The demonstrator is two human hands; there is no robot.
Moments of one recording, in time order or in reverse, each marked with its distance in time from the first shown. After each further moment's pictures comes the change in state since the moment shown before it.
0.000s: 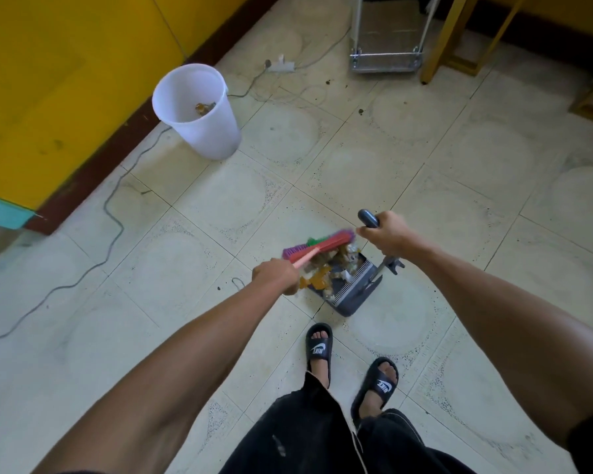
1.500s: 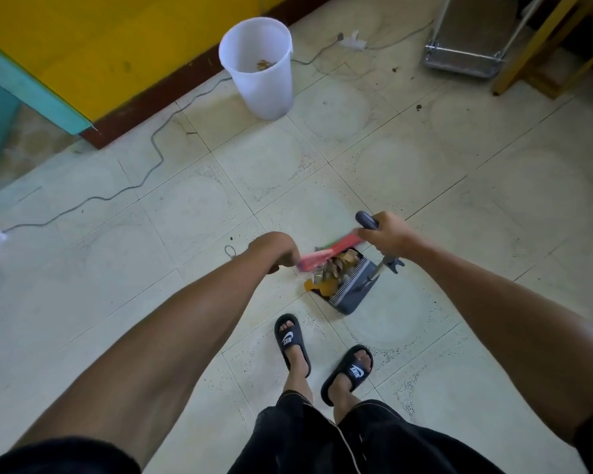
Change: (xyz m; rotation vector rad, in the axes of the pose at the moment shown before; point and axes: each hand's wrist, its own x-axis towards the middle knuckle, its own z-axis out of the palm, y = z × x) left_hand -0.069 0.010 0.027 -0.323 -0.379 -0.185; right_hand -0.041 0.019 0.015 -0.232 -0.238 -0.261
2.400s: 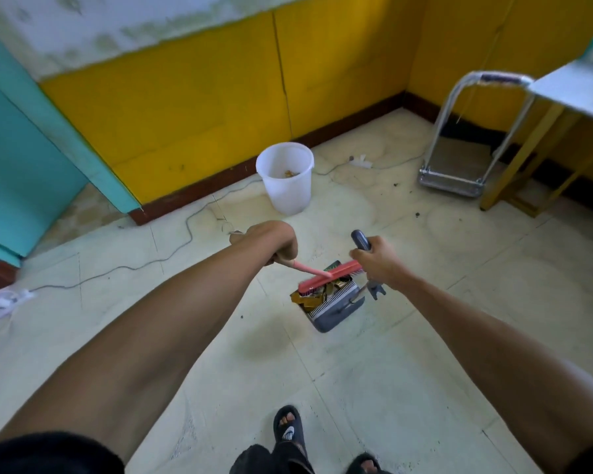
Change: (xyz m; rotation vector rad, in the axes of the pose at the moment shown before) left_hand -0.142 -0.060 -0.093 -0.115 0.391 -0.087; right_hand -0.028 -0.122 -0.063 0.183 0.258 -0.137
